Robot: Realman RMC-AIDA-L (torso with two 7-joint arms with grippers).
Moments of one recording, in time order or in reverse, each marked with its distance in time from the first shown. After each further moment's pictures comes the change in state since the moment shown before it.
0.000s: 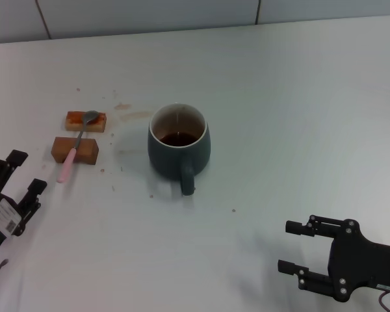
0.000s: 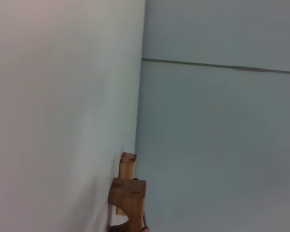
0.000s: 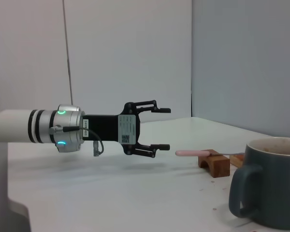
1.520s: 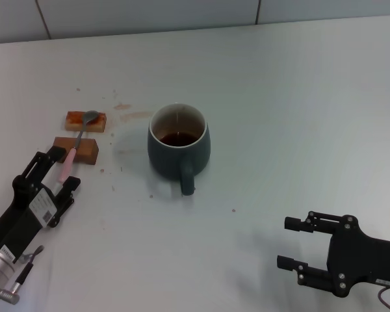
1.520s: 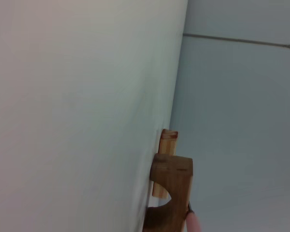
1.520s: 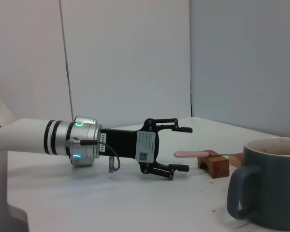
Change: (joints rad) left arm -0.106 -0.010 -0.011 -0.099 -0.002 -0.137 0.019; right arm 0.014 -0.002 0.000 -0.004 0.000 0.000 0.036
